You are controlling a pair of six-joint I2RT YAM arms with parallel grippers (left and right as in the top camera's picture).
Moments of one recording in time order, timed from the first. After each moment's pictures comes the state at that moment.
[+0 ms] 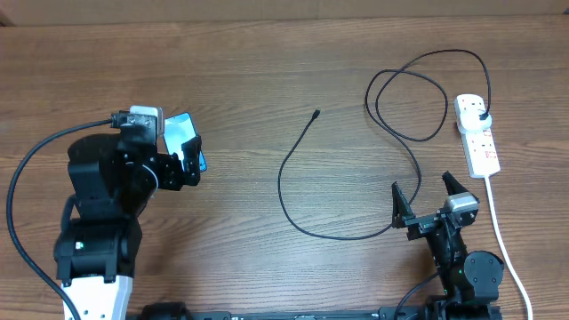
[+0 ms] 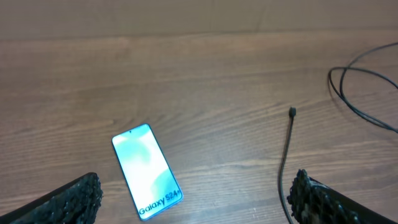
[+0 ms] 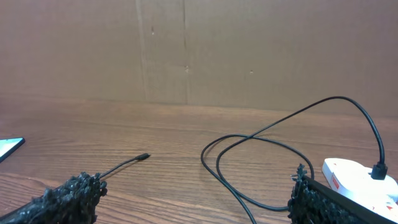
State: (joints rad) left arm 0.06 0.93 0.97 -0.62 0.25 0.03; right arm -0.01 0.01 0.02 -0.02 -0.23 0.02
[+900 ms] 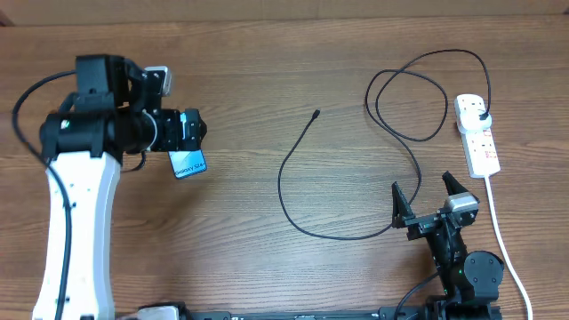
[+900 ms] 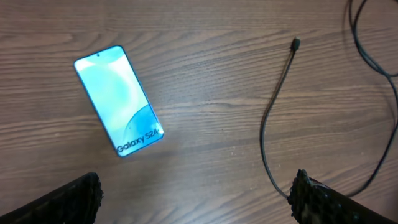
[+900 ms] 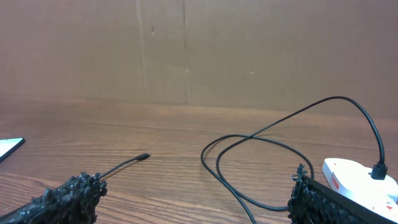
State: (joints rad) left arm 0.06 1.47 1.49 -1.13 0.30 0.03; right arm -0.01 0.01 0.02 -0.02 -0.23 0.02
